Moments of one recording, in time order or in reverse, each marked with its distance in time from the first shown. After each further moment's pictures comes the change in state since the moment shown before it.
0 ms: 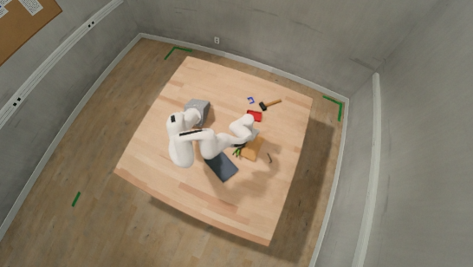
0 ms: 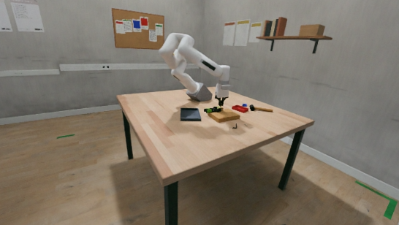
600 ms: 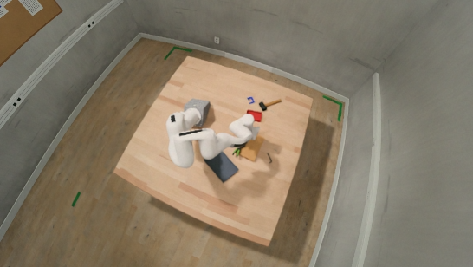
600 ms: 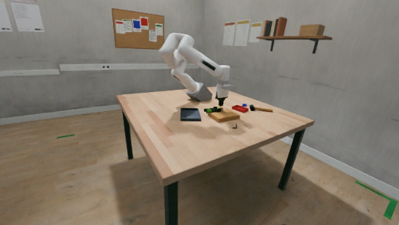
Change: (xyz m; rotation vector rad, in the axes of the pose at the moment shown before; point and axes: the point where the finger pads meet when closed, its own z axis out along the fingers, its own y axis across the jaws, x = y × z) arm 0.000 0.000 0.000 0.000 0.000 -0.186
